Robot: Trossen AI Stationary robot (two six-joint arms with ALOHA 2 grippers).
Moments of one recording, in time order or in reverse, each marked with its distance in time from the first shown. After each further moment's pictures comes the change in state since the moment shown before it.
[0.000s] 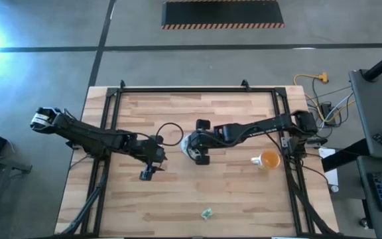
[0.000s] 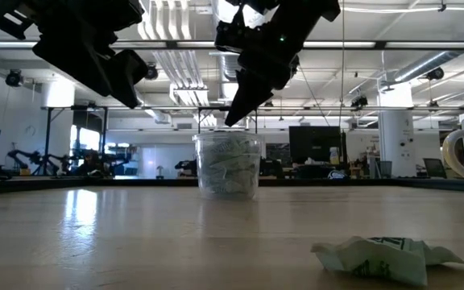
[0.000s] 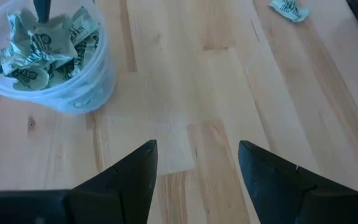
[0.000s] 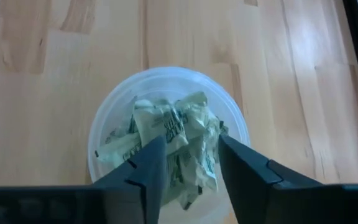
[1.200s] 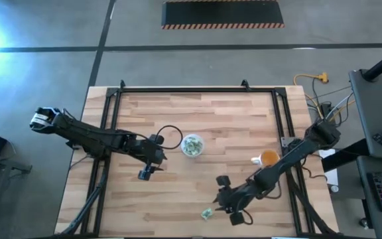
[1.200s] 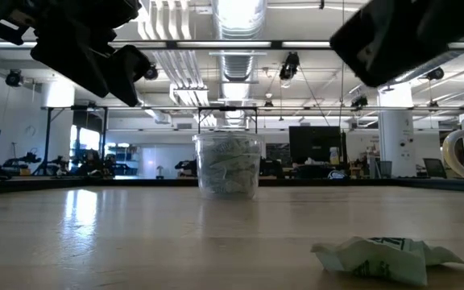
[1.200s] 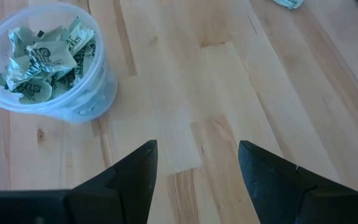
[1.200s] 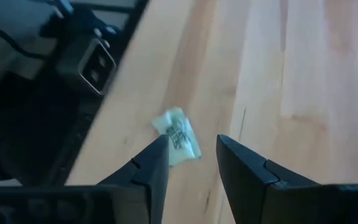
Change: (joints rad) left arm 0.001 -0.009 0.000 -0.012 -0.003 0.100; right arm 0.574 -0.151 -0.395 0.453 -0.105 0.407
